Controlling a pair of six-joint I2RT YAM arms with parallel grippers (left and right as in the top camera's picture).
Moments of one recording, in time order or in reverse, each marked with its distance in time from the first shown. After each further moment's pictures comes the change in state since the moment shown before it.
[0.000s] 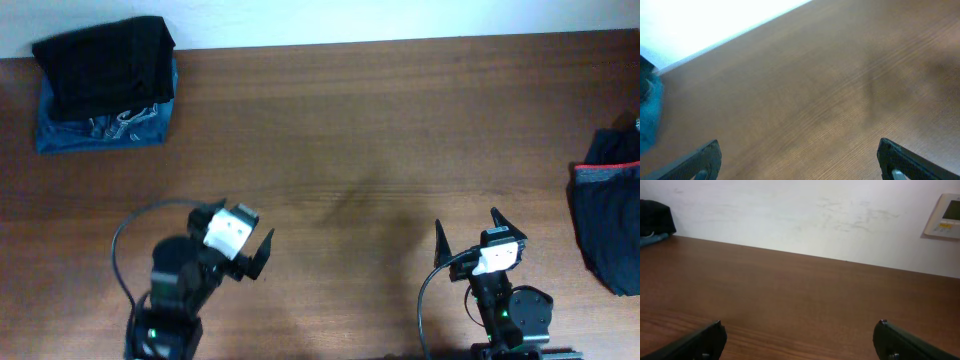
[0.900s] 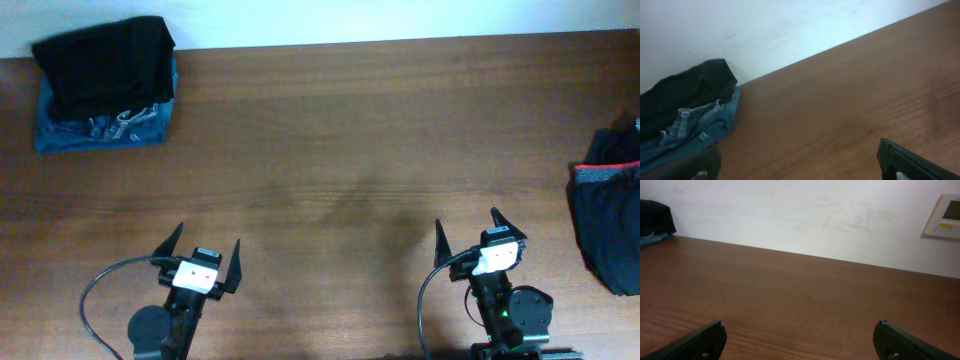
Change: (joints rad) left arm 0.251 -0.621 -0.305 -0.018 0.038 0.000; right arm 0.000 0.000 0.000 0.000 0.000 0.000
